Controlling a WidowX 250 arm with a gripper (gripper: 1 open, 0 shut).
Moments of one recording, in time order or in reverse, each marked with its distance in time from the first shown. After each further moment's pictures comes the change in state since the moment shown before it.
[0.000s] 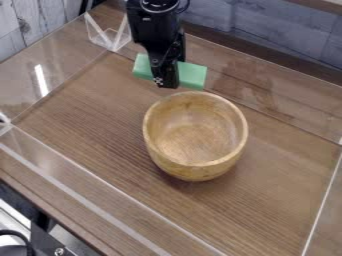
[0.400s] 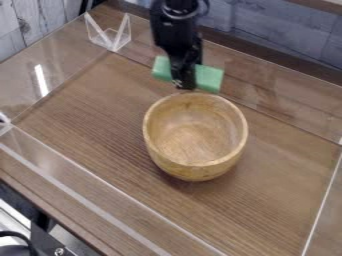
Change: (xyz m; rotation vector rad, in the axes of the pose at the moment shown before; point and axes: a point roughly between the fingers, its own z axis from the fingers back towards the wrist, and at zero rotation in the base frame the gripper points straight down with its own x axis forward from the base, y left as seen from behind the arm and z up) arm -0.026 -0.015 -0.024 0.006 0.010 -0.072
